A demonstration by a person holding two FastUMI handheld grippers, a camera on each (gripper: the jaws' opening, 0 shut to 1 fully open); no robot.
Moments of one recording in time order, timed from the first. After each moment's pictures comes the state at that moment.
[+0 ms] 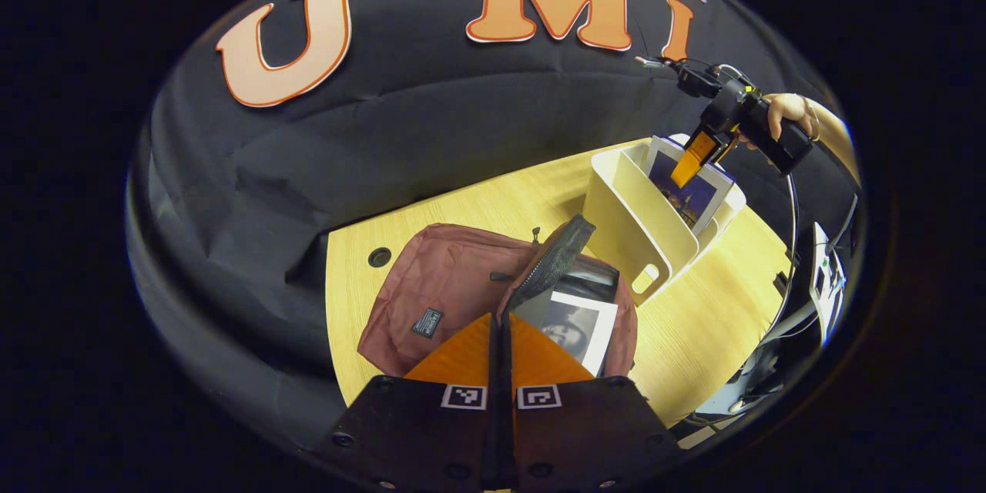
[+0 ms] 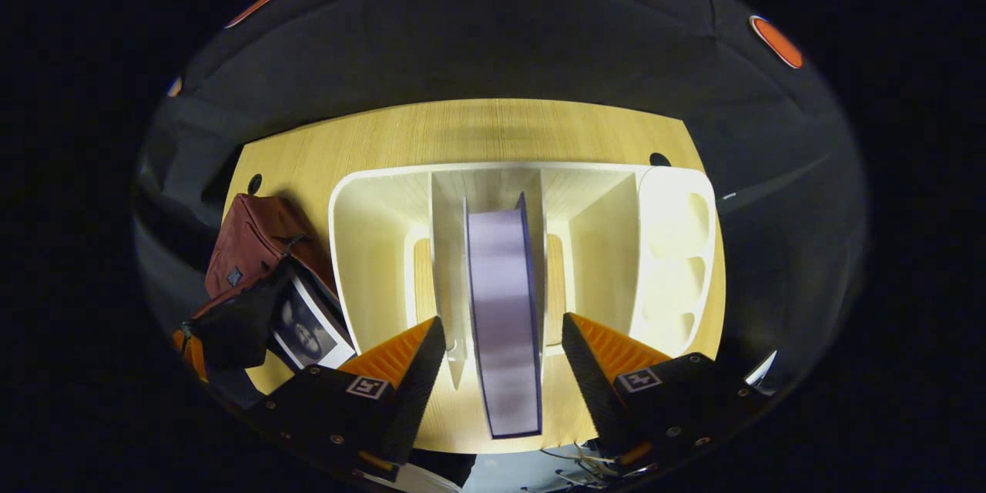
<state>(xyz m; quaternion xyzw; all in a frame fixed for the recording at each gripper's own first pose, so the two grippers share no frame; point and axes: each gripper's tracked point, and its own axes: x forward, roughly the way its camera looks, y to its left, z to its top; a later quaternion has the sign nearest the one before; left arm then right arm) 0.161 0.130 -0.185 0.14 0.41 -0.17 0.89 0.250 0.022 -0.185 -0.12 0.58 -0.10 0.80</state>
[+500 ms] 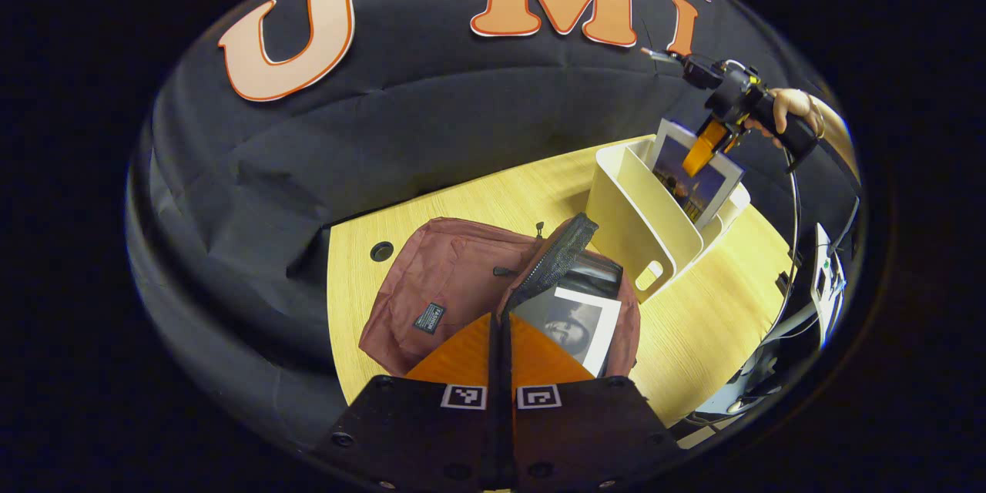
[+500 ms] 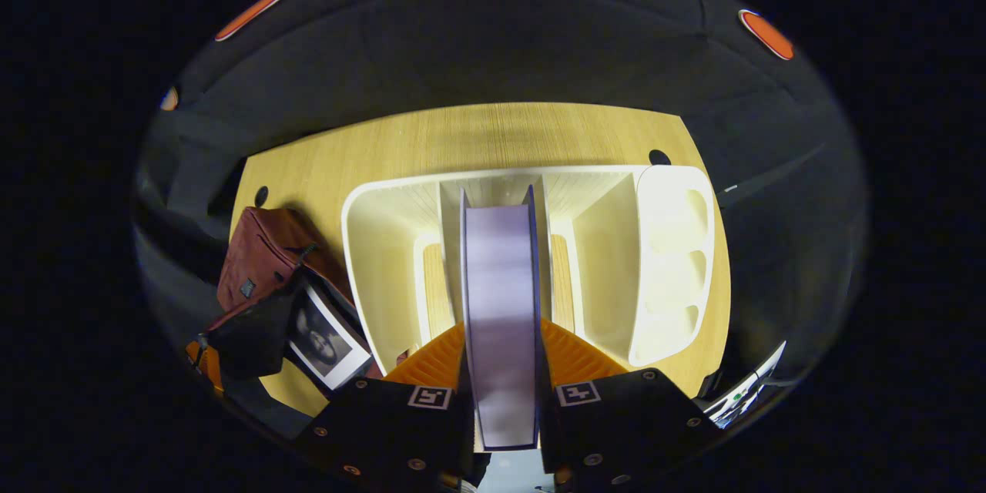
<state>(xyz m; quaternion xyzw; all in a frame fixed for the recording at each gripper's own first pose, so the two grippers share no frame) 0.158 0.132 -0.188 0.15 0.41 -0.17 0.88 0.252 0.038 -0.147 -0.10 0.55 -0.10 0.82</state>
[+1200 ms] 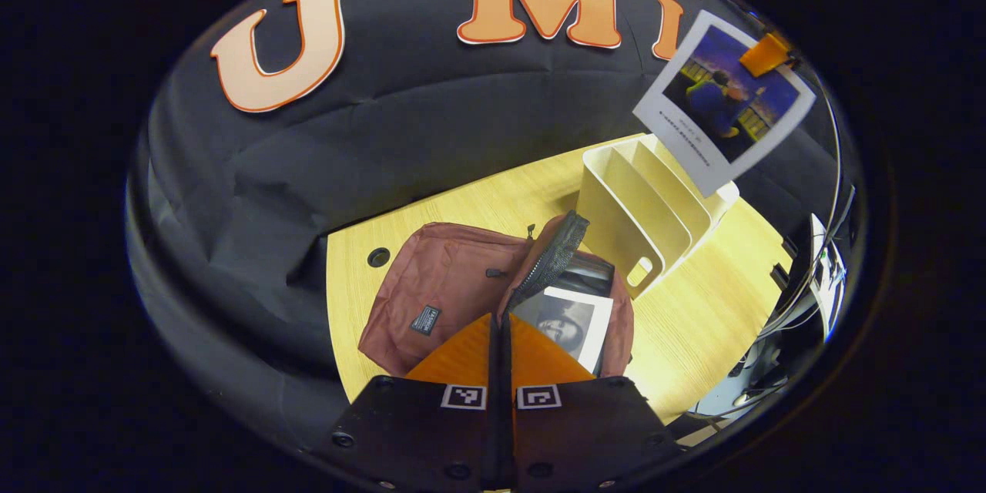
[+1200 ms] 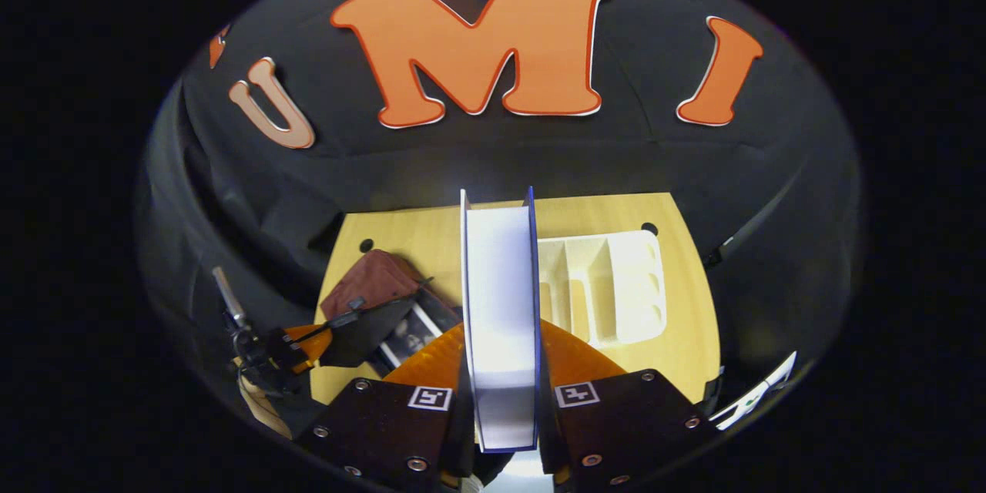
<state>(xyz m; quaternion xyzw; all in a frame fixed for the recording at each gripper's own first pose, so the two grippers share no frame) 0.150 0.130 -0.177 0.16 0.40 -0.18 0.88 0.124 0.144 0.018 -0.05 0.40 0.00 0.91</state>
